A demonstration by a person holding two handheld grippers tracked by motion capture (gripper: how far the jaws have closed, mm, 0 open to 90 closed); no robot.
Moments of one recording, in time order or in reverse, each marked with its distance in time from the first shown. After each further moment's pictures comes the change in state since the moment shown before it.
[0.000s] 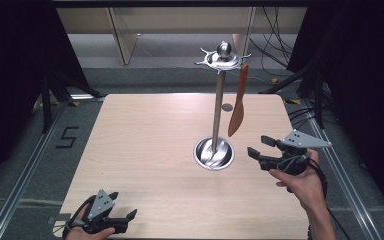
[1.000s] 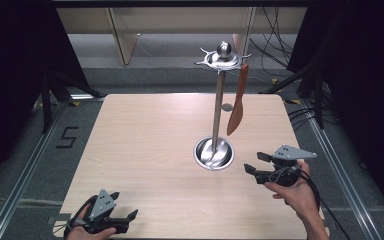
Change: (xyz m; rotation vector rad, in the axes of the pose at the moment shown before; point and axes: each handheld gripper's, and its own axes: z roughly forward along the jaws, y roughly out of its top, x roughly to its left) left arm 0.000 0.001 0.002 0.015 -0.003 0.013; right arm 0.001 -0.046 0.016 0.142 0.026 0.043
